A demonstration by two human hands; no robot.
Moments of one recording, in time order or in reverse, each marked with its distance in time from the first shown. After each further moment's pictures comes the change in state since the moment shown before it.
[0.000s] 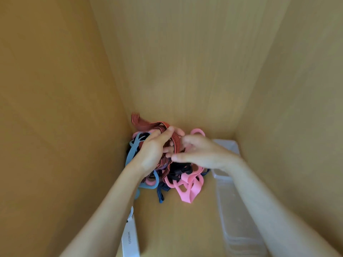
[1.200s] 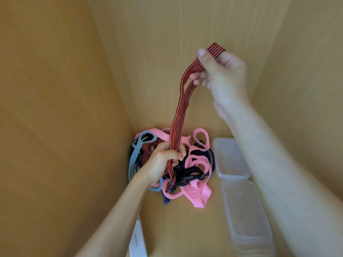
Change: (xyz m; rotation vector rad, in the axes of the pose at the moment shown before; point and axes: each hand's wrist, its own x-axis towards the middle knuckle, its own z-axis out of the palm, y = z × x) left_hand -0.010 -0.021 -0.003 0.152 -0.153 -0.011; right_hand 0.024 -0.109 -0.049 0.560 0.825 -0.436
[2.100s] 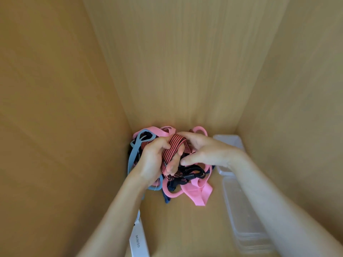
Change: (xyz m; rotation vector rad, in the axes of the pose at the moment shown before) left_hand -0.011 0.016 -0.005 -0.275 -0.147 -0.060; right_hand -0.063 0.109 -0.058 -0.495 -0.905 0.475
